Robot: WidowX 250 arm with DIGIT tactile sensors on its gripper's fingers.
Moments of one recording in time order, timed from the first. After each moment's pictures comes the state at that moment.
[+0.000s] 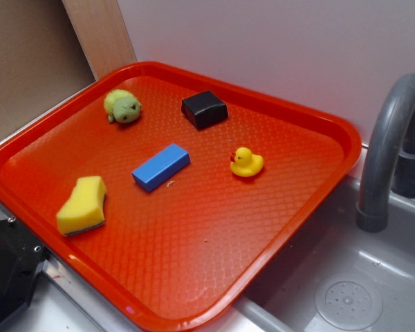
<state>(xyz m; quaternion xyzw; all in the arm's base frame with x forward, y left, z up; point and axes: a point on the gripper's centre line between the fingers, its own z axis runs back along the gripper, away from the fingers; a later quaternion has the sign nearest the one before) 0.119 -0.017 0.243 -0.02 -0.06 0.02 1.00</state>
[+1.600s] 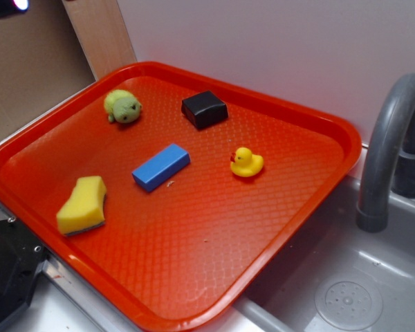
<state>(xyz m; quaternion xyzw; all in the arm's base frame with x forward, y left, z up) 0.220 0.069 0.211 -0.04 -0.01 0.42 0.91</state>
